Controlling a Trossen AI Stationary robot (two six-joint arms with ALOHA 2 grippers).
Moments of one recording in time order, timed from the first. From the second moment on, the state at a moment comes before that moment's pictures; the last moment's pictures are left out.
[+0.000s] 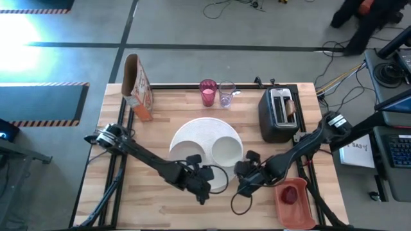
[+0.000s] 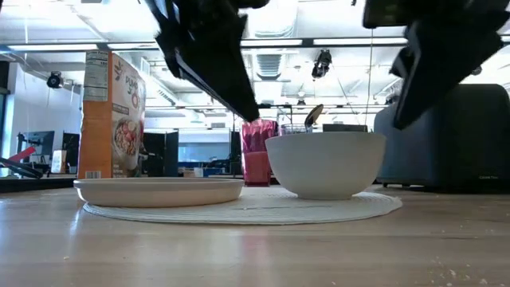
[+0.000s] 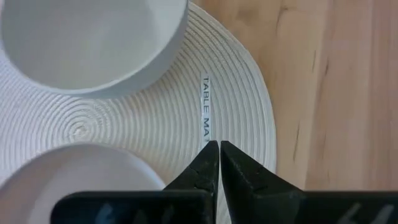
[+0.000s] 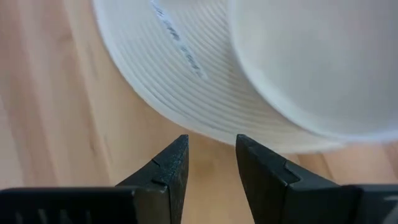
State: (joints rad) left arm -0.47 1.96 1.46 -0.59 -0.44 -0.58; right arm 0.54 1.63 1.09 -0.66 0.34 0.80
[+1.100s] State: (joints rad) left arm -0.57 1.37 1.09 -0.92 -0.58 -0.67; right arm 0.47 1.36 0.95 -0.70 0.55 1.12
